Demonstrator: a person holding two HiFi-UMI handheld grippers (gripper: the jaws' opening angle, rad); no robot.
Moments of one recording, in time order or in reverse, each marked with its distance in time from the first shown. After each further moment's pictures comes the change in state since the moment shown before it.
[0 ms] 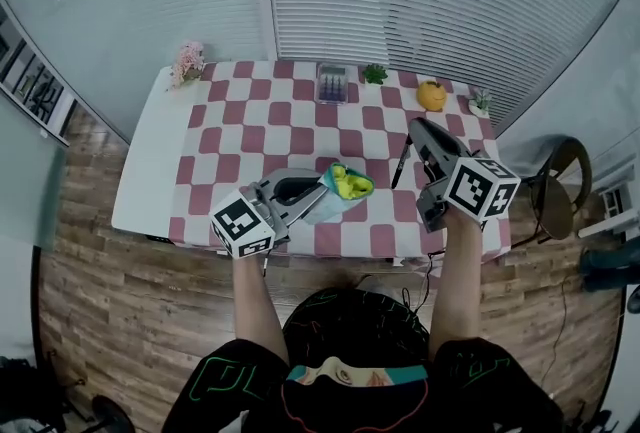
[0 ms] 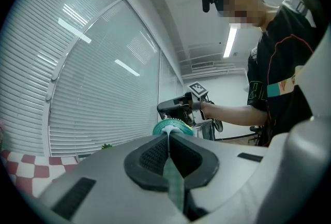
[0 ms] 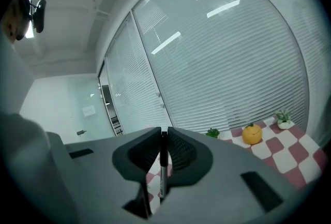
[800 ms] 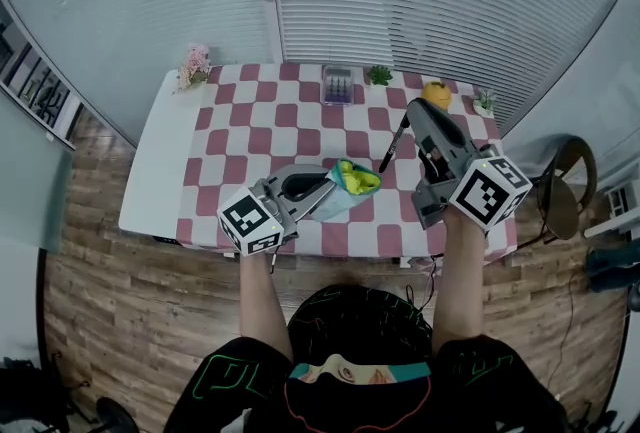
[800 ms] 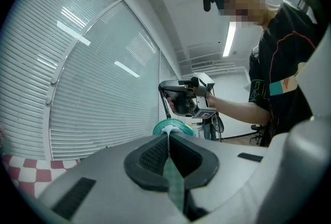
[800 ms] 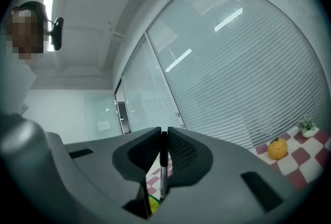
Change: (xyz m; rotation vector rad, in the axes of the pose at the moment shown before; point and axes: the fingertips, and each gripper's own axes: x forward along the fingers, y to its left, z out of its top) left arm 0.001 0.003 0.005 0.021 -0.010 0.011; right arm -0.009 0.067 0.053 -0.007 -0.207 0.155
